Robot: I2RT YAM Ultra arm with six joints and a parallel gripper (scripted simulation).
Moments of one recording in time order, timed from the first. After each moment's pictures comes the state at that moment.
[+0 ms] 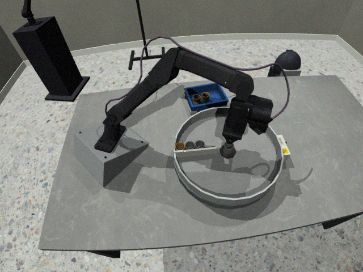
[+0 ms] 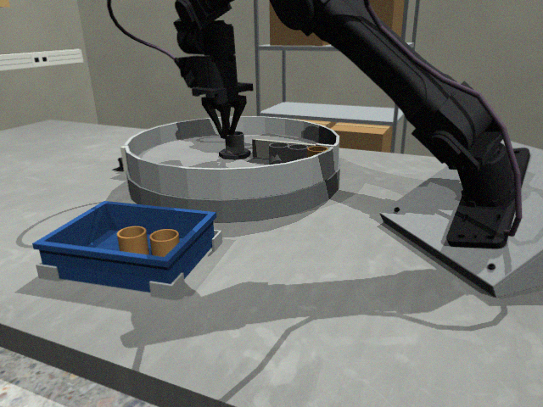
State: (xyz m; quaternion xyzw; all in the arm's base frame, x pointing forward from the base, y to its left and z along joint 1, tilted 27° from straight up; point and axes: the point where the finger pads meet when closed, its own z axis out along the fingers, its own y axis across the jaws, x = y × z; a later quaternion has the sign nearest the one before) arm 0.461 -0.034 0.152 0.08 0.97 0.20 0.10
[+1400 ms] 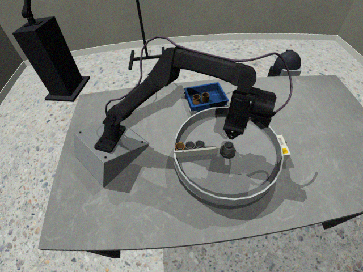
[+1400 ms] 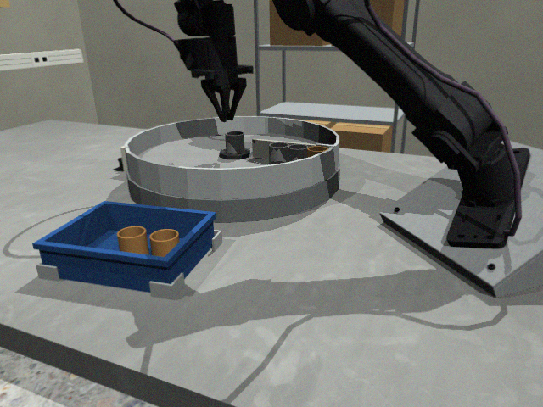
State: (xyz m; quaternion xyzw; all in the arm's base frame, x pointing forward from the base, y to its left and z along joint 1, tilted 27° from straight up) arm 0.453 -0.049 0.180 0.09 0.97 0.20 0.11
